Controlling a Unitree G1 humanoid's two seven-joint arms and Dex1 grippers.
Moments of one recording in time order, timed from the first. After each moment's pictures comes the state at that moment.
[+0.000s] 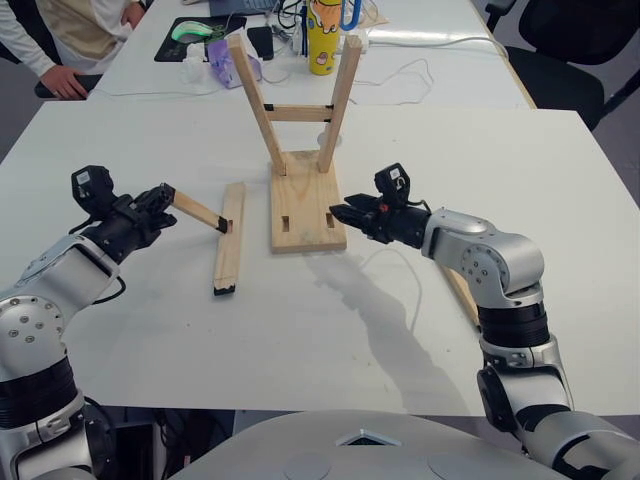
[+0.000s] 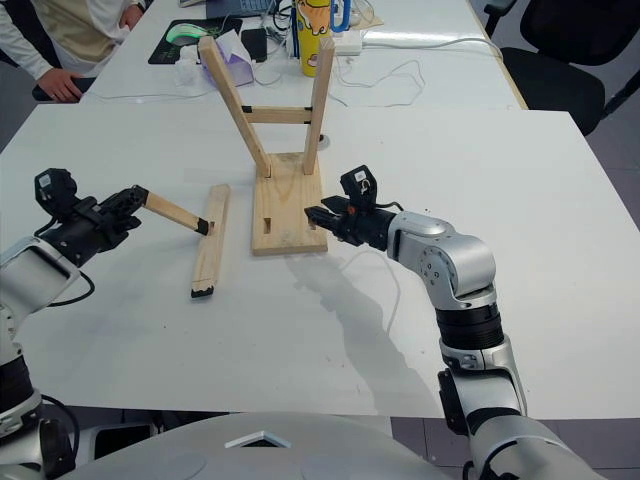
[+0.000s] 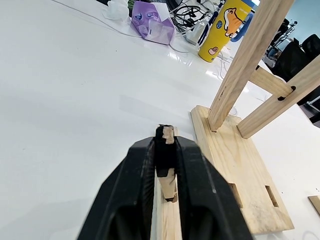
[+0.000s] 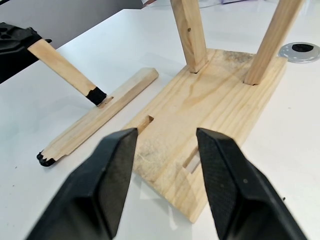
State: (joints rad) left arm -0.08 0.59 0.44 -0.37 -1.20 0.96 0.22; right arm -0.40 -0.32 0.09 -0.20 0.52 0.99 0.47
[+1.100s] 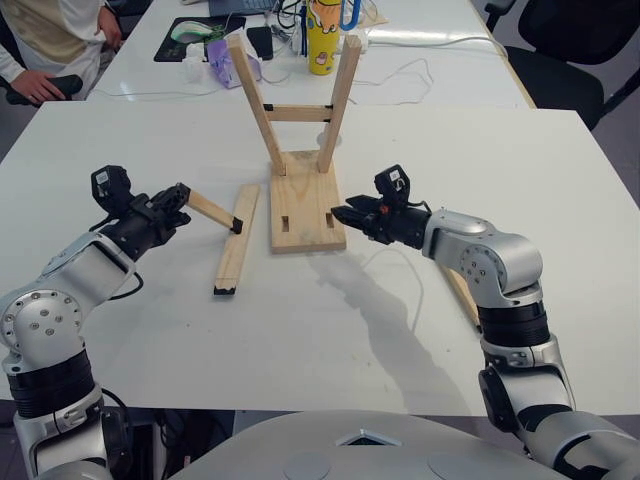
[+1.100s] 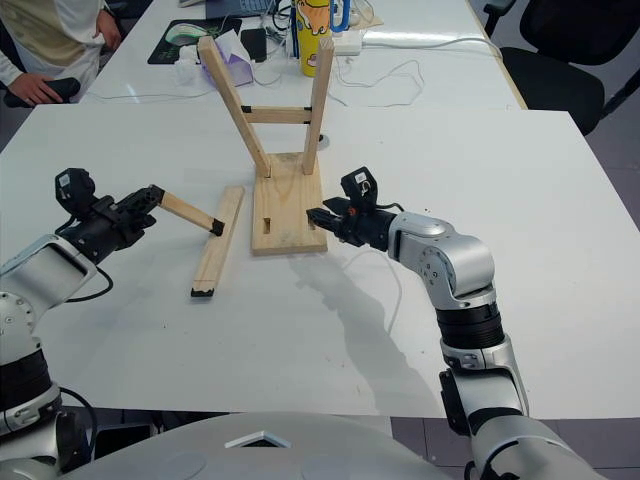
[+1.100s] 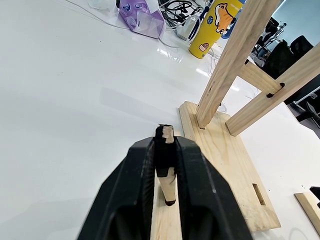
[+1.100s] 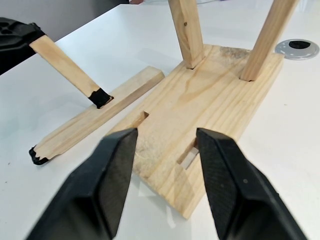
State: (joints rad) left arm -0.11 0.54 0.41 -0.34 -1.17 0.98 0.19; right arm -0.40 -0.33 0.10 -0.19 0.49 0.97 0.49
